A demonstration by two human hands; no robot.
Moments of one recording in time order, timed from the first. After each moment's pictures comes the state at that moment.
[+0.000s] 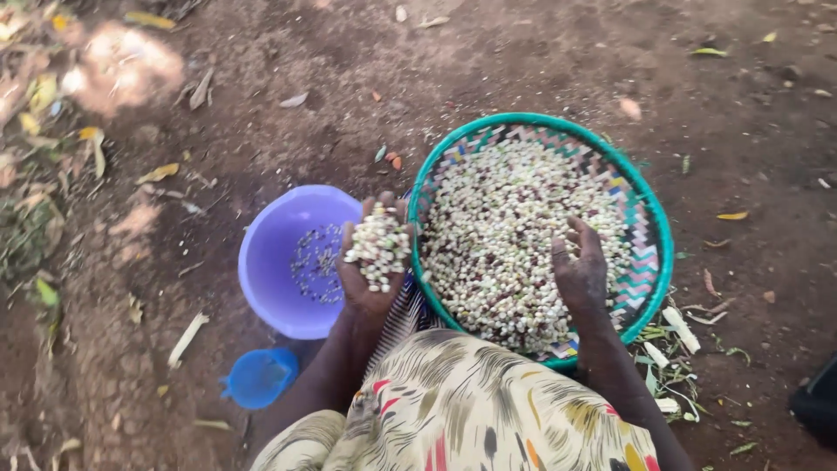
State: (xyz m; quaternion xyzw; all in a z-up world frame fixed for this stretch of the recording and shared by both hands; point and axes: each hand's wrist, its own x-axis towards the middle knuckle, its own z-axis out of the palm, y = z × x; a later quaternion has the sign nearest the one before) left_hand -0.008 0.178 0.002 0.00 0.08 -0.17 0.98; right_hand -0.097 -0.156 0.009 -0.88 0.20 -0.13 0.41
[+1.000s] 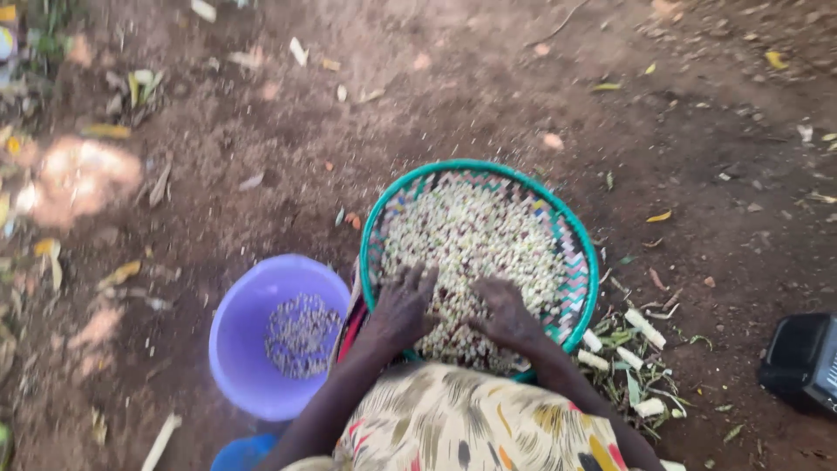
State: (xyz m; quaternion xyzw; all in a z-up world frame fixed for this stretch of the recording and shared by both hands) left_hand -0.021 0.107 0.016 0.89 -0.42 -0.02 0.19; right_hand -0.130 -0.130 0.025 -0.95 0.02 -0.01 0.33
